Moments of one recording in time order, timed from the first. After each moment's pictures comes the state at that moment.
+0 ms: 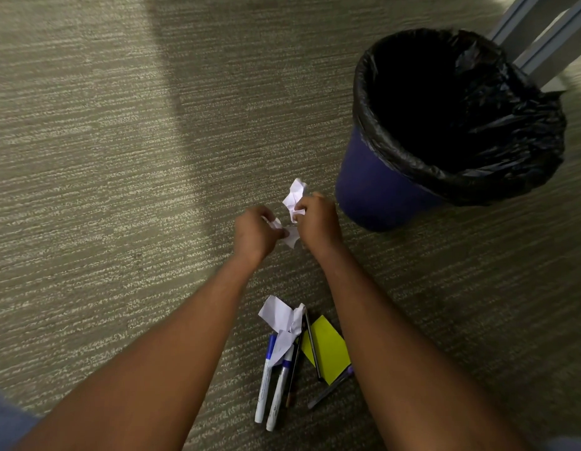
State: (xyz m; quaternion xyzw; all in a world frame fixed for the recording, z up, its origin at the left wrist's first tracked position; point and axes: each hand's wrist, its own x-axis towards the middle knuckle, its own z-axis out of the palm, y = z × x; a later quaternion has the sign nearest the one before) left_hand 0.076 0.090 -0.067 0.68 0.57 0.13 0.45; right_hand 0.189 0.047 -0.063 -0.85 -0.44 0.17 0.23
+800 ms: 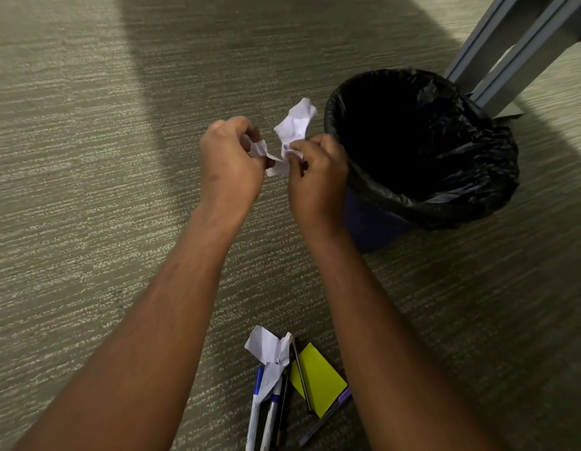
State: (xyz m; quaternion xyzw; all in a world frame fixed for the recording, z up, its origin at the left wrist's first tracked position) left_hand 0.111 0.145 0.075 0.75 0.49 0.35 0.28; right_hand 0.198 0.075 0.055 -0.76 -0.44 -0.06 0.47
